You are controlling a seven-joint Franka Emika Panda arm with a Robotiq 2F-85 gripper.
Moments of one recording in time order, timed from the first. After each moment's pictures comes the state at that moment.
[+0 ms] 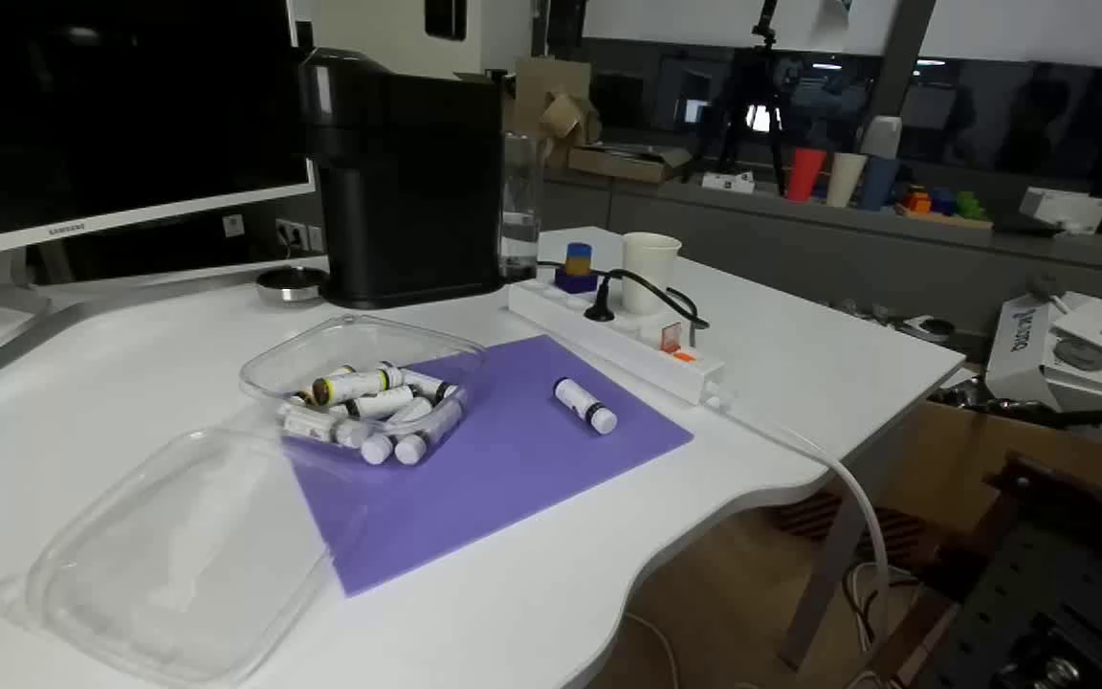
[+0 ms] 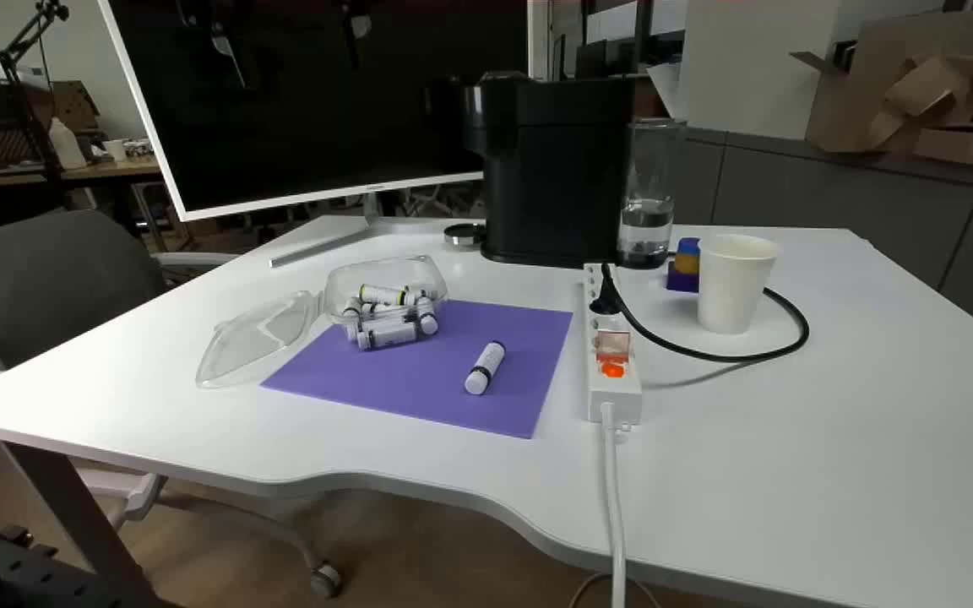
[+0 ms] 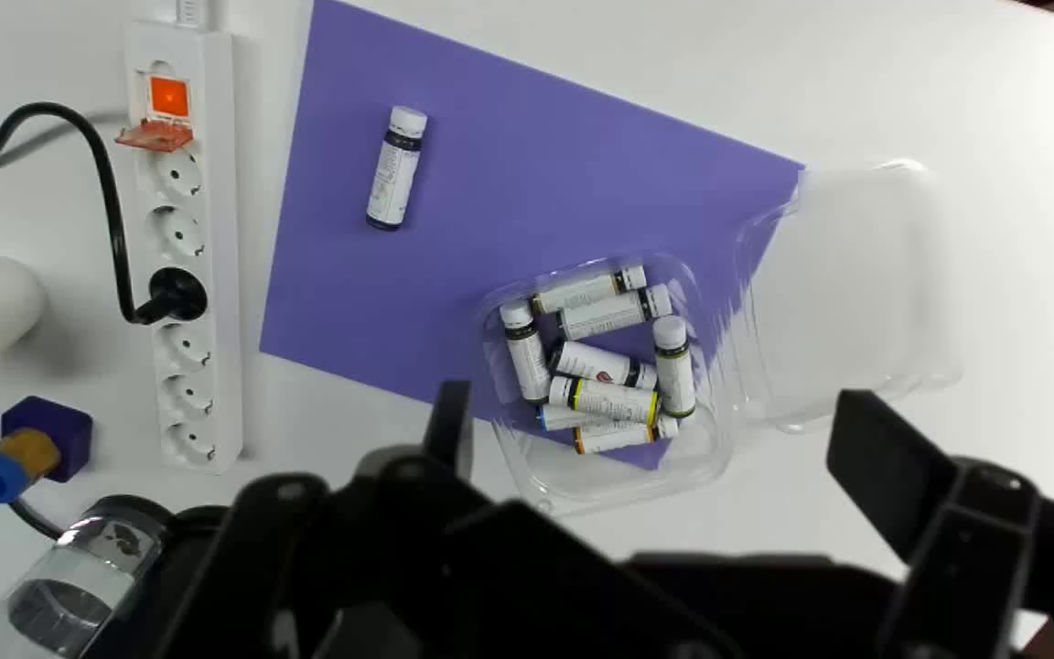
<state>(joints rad) 0.06 -0.40 0.01 -2.61 -0.04 2.34 -0.19</state>
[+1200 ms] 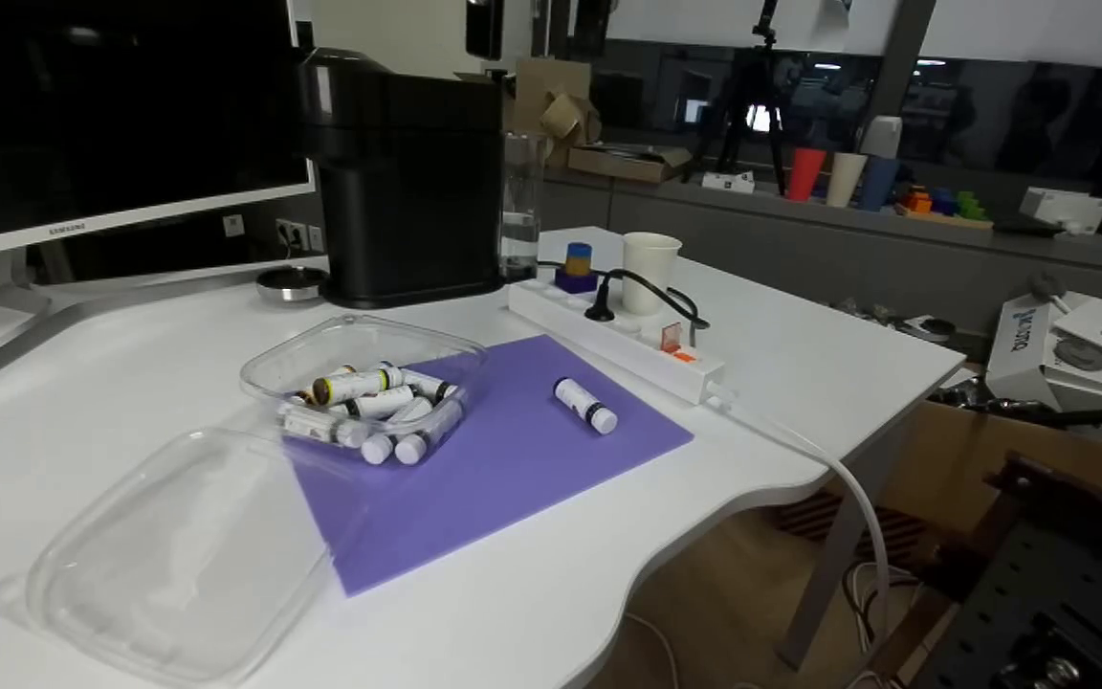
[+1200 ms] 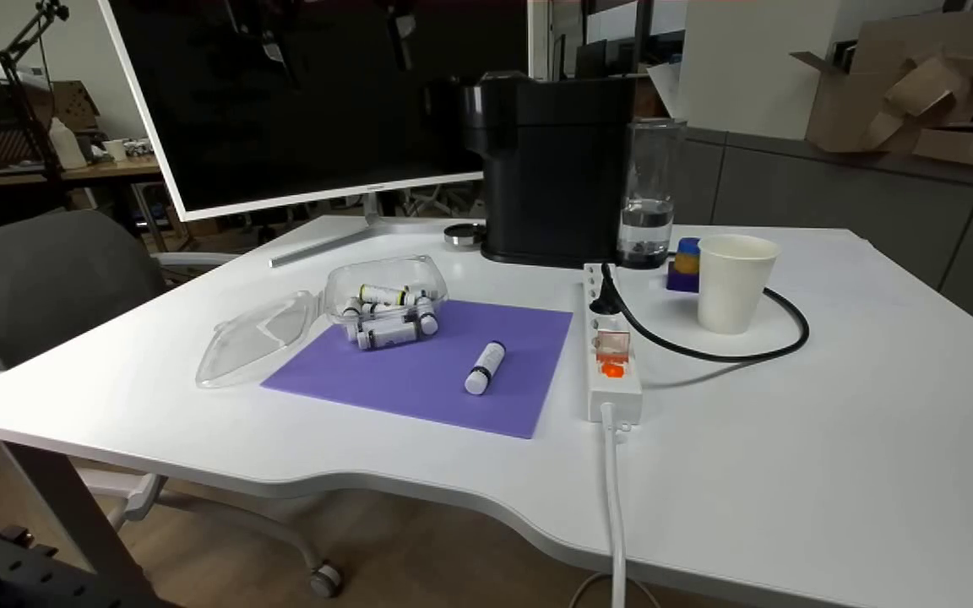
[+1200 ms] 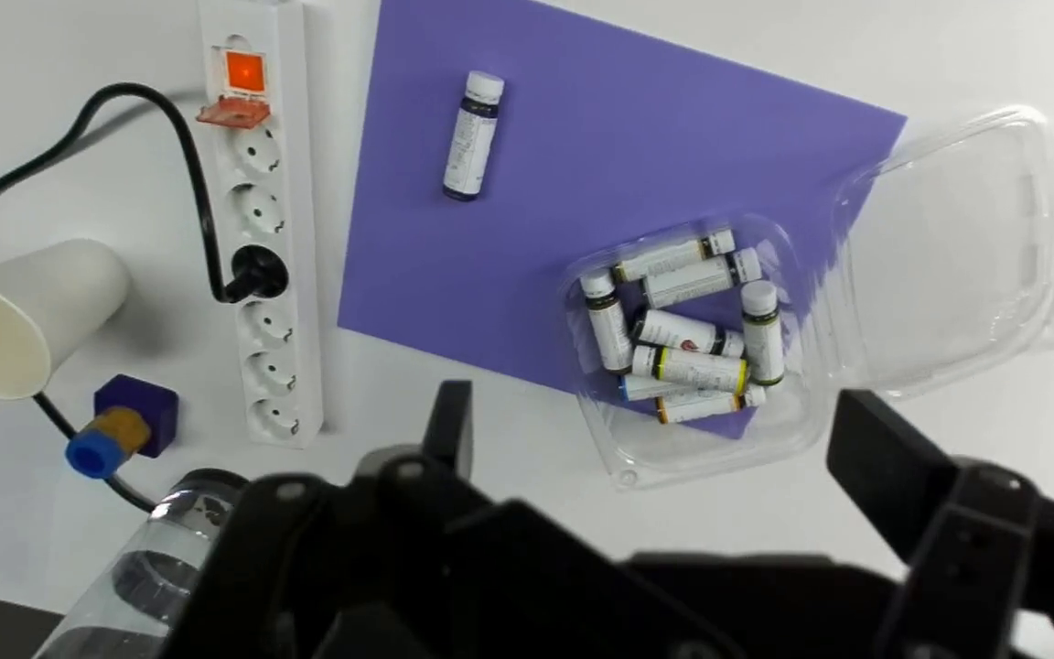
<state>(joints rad) 0.00 -0.37 -0.01 -2.61 -0.09 2.44 -0.19</state>
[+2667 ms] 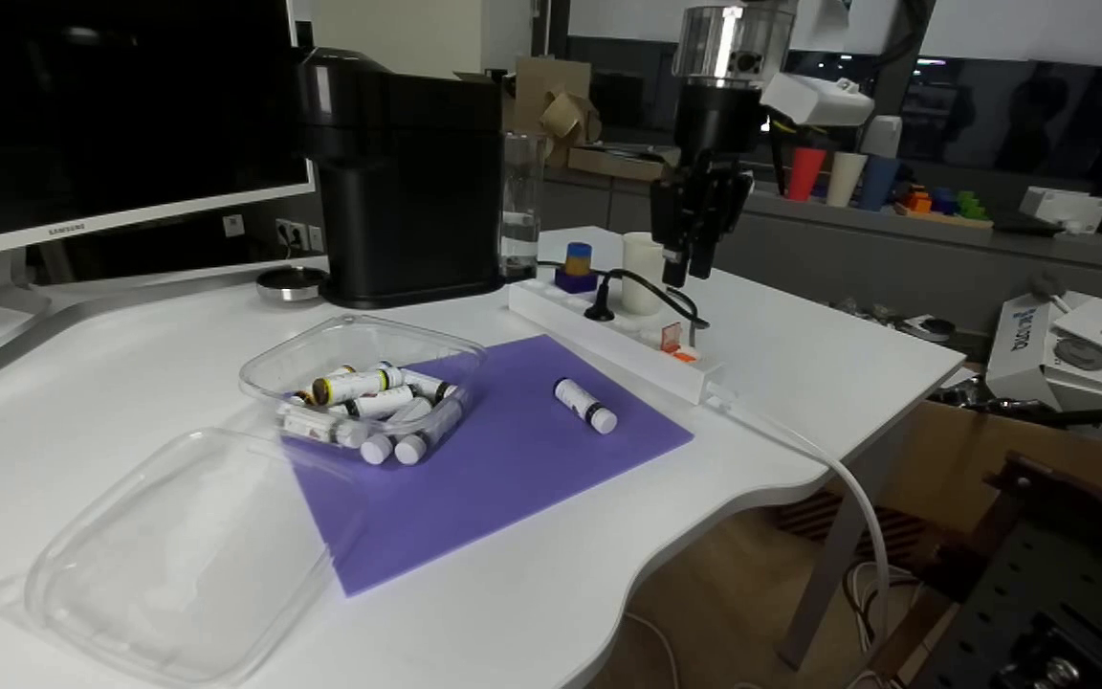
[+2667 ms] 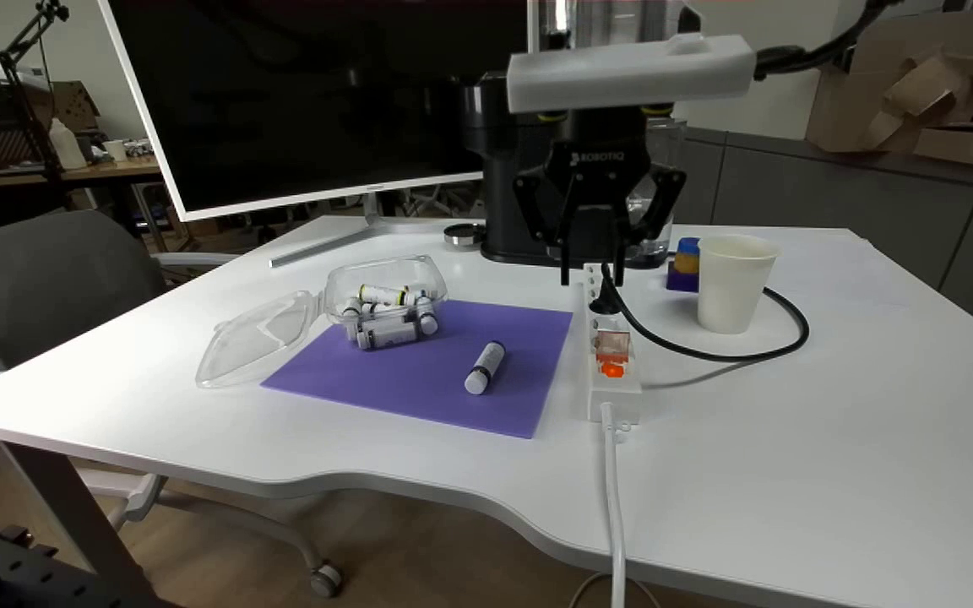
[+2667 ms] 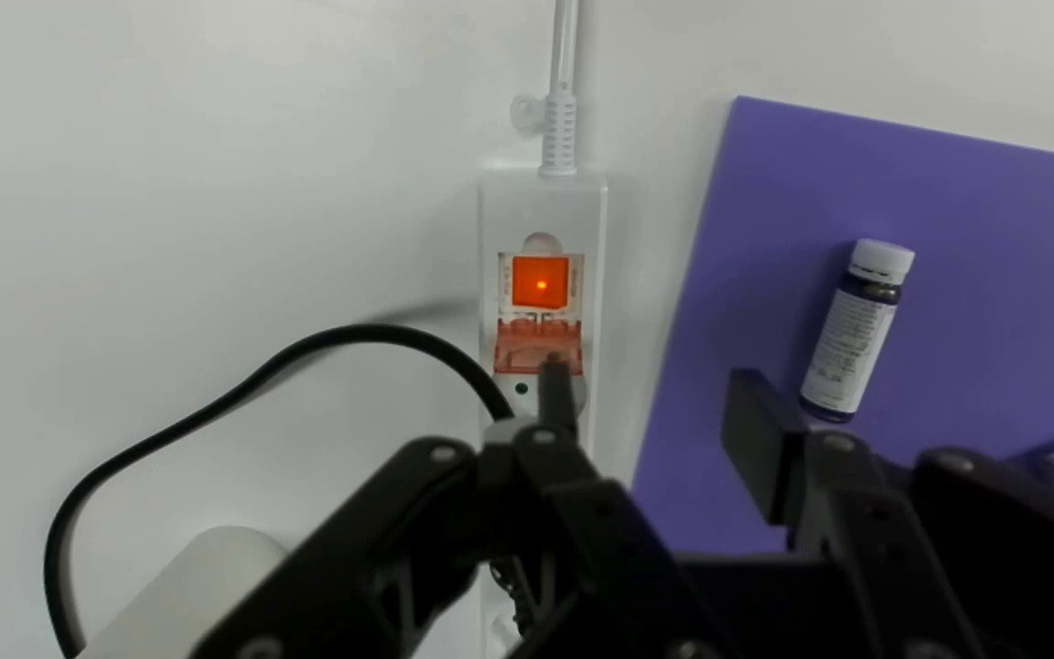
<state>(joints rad) -0.24 0.23 -0.18 -2.38 0.08 2.64 -0.63</state>
